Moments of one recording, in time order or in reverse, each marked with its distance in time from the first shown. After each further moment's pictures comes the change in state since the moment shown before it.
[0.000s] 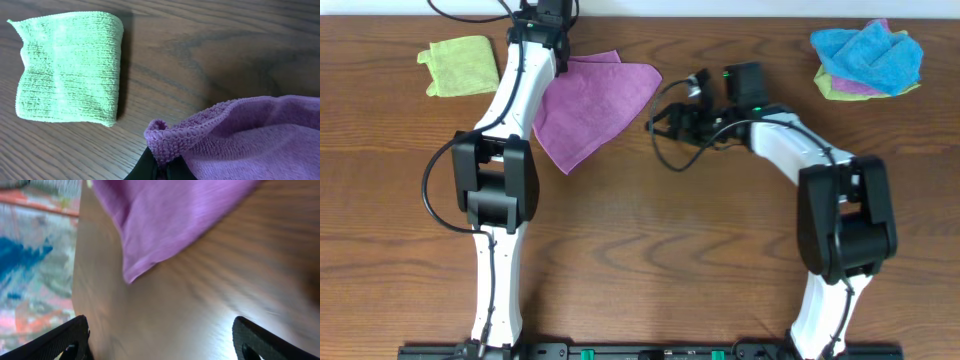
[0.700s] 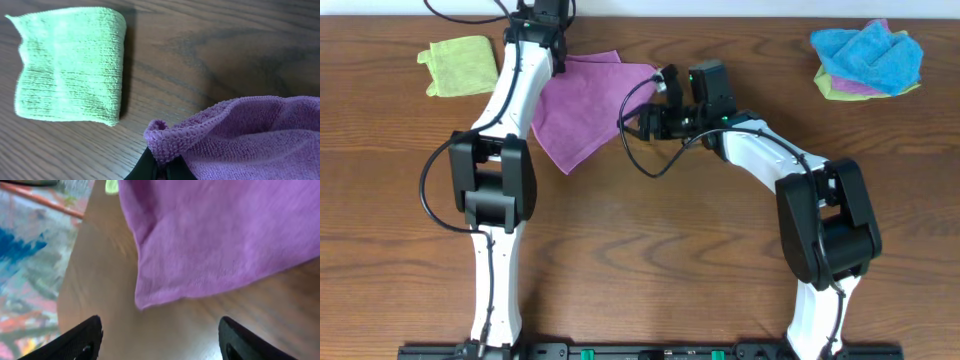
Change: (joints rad) left arm 0.021 0.000 0.000 -0.010 0.034 -0.001; right arm 0.098 0.000 0.000 0.224 0.111 0.061
